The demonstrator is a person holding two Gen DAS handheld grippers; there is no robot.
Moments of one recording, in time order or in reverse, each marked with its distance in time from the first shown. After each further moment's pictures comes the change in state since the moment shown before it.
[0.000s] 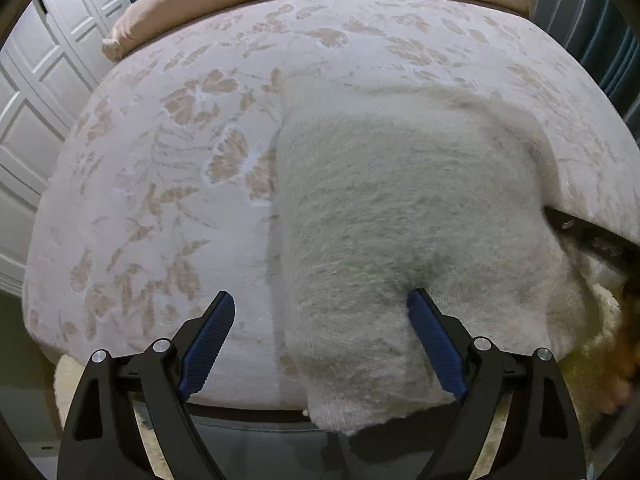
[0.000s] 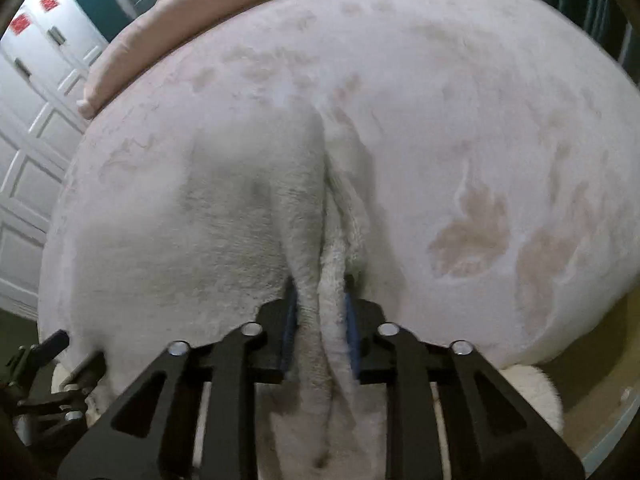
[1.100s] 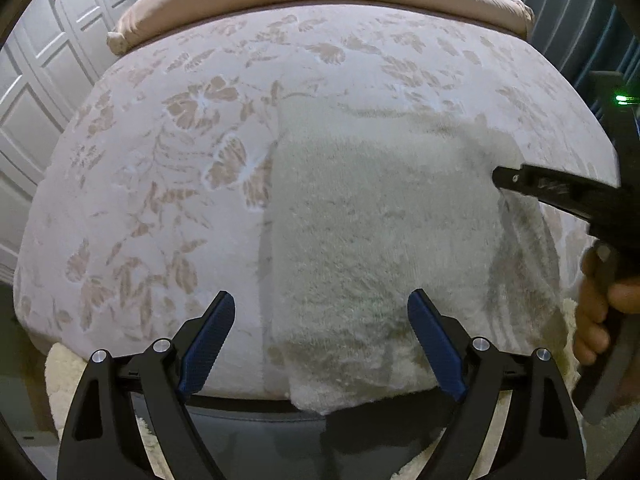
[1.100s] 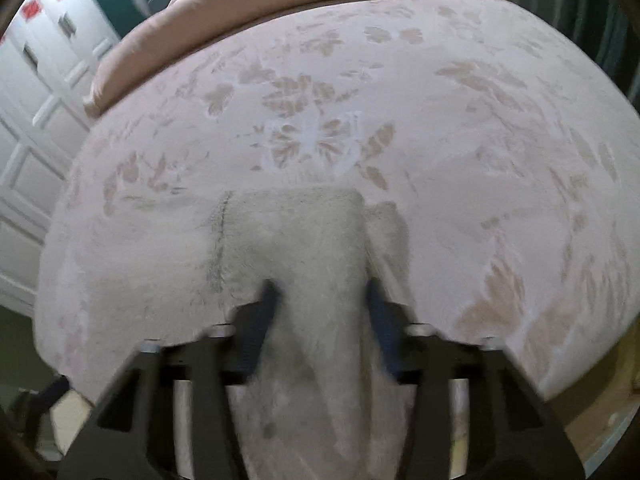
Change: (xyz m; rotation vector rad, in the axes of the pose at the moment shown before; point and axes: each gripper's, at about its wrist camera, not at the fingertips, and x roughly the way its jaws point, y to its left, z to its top) left arm -0.025 0.004 0.003 -0.066 -0.037 -0.042; right arm 0.005 0.038 0.056 -0.117 -0.022 -0.037
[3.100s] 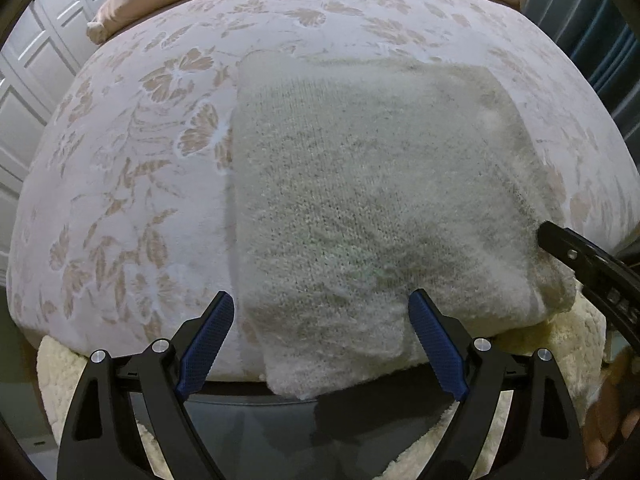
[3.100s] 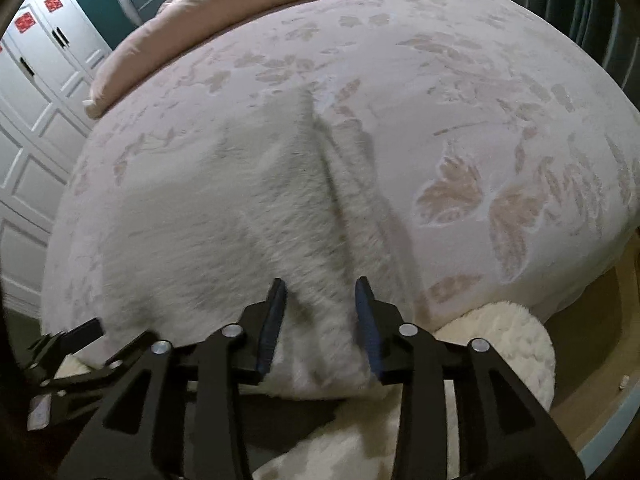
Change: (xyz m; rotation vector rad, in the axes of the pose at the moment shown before) left arm 0.025 -0.023 -0.015 0.021 0.099 -0.011; right arm -0.044 -0.015 -0.083 0.101 0.008 -0.011
